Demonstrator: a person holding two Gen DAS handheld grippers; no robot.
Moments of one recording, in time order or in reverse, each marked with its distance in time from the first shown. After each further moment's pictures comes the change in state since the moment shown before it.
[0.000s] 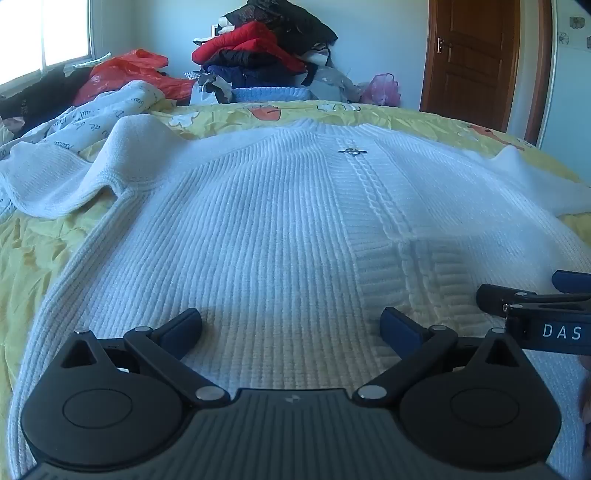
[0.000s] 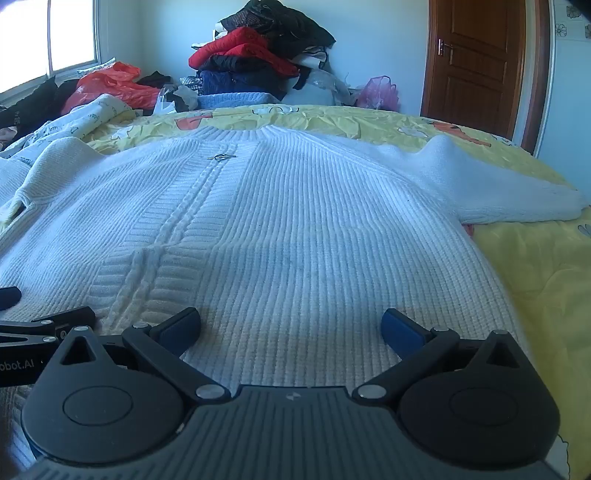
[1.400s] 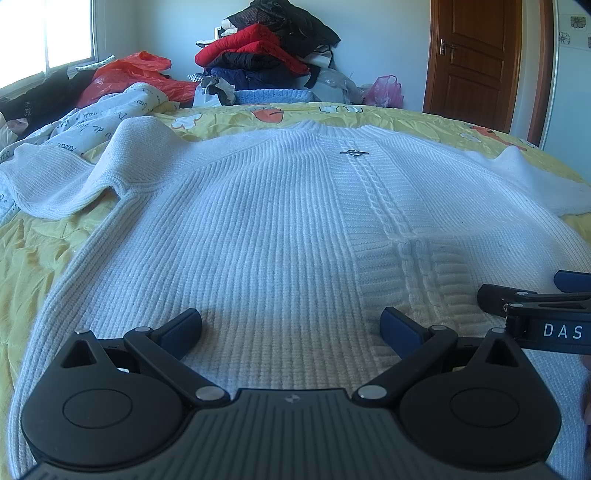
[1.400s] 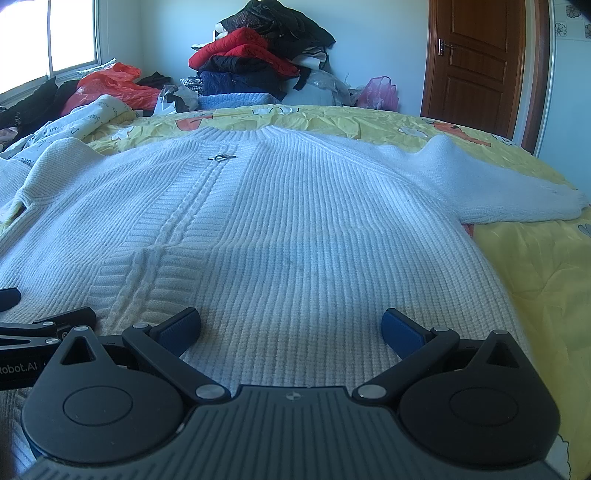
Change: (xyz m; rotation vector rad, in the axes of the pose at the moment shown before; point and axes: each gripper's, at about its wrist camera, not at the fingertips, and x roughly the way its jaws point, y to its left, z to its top) left arm 0.000 -0.003 0.002 0.001 -0.010 0.007; right arm 0.000 0.000 0.000 0.003 -0.002 0.002
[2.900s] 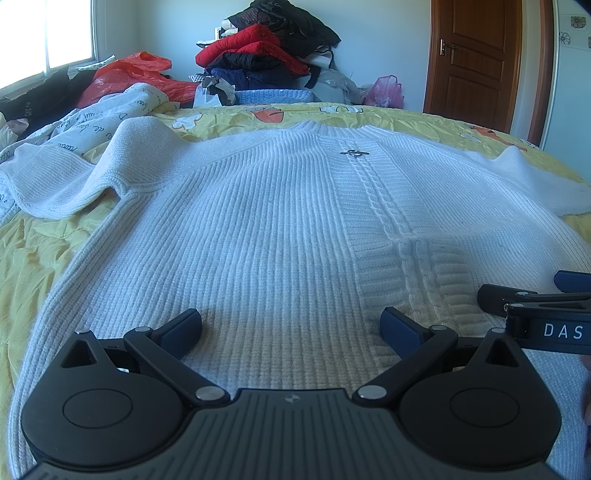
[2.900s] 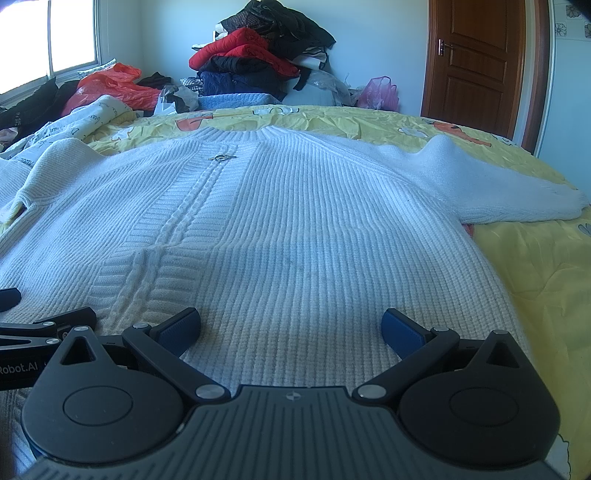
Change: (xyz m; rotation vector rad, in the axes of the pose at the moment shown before) left arm 0.001 0.001 -0.002 0.000 -0.001 0.001; right arm 0.000 0.000 0.000 -0.001 -0.001 -0.001
